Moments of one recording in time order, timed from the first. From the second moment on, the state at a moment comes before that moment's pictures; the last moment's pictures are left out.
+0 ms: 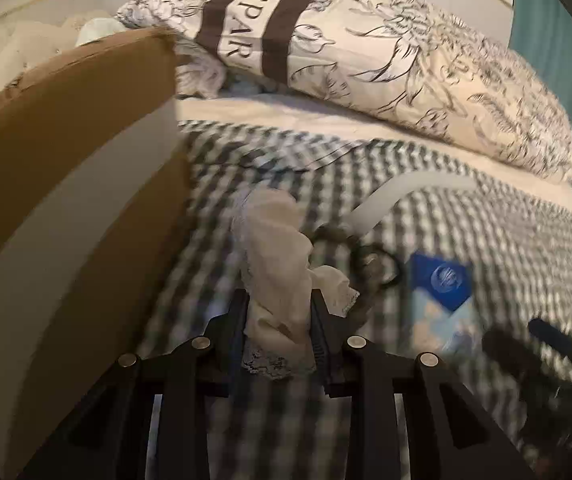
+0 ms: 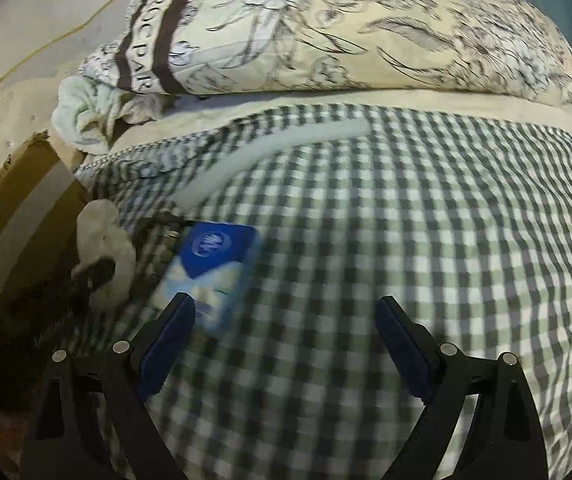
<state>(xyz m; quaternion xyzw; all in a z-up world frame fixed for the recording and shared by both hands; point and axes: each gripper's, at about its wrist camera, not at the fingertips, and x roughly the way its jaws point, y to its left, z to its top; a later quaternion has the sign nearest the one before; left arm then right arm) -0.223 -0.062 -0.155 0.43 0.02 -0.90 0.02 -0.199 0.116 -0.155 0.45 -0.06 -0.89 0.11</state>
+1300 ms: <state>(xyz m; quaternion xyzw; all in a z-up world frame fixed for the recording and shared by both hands) -0.125 -0.060 -0.102 0.38 0.05 -0.92 -0.03 -0.137 0.123 -0.104 0.43 -0.05 -0.89 0.12</state>
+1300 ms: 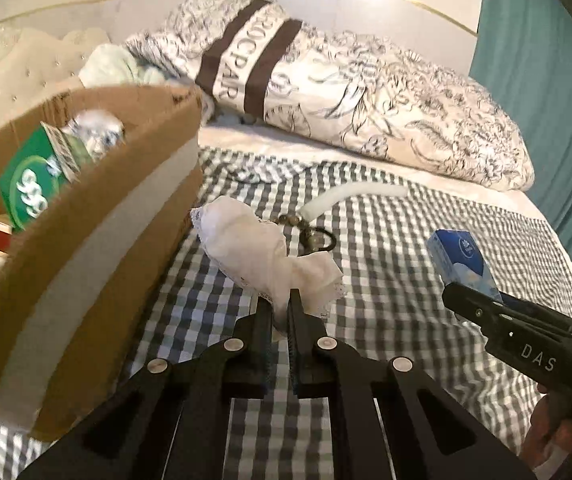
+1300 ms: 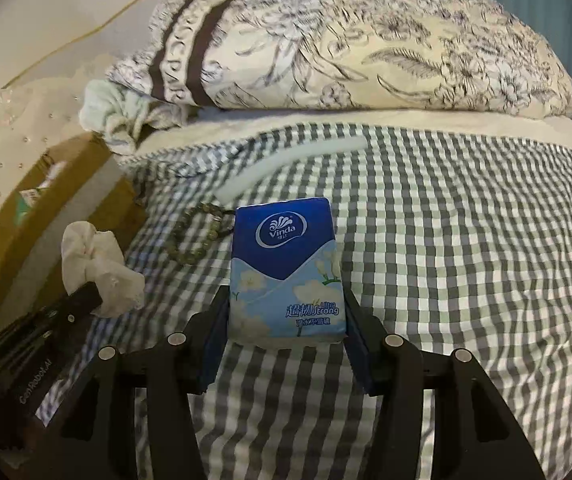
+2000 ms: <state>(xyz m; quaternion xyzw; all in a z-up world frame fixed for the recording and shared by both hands) -0.054 -0.079 -0.021 0.33 0.05 -0.94 0.00 -0.067 0.094 -0.024 0.35 -0.03 -0.92 0.19</state>
